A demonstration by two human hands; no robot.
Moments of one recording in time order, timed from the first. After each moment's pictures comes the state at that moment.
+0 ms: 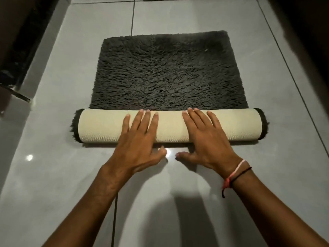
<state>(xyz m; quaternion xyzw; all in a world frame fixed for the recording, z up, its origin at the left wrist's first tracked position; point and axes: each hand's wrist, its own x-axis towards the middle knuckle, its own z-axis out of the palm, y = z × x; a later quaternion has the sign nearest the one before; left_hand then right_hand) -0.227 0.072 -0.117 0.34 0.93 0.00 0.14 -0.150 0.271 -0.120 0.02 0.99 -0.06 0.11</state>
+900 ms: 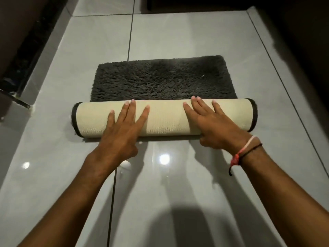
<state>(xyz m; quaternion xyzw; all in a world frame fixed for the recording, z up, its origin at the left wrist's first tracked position) -0.260 0.064 -0.100 0.30 0.95 -0.03 0.13 -0.177 0.309 -0.079 -0.01 0.98 -0.02 0.18</state>
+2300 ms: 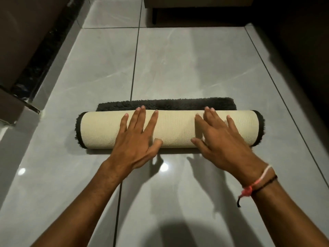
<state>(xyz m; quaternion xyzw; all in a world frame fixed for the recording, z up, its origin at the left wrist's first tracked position) -0.249 0.065 -0.102 0.33 0.94 0.04 0.09 -0.144 0.281 -0.054 0.09 0.98 -0.13 0.11</state>
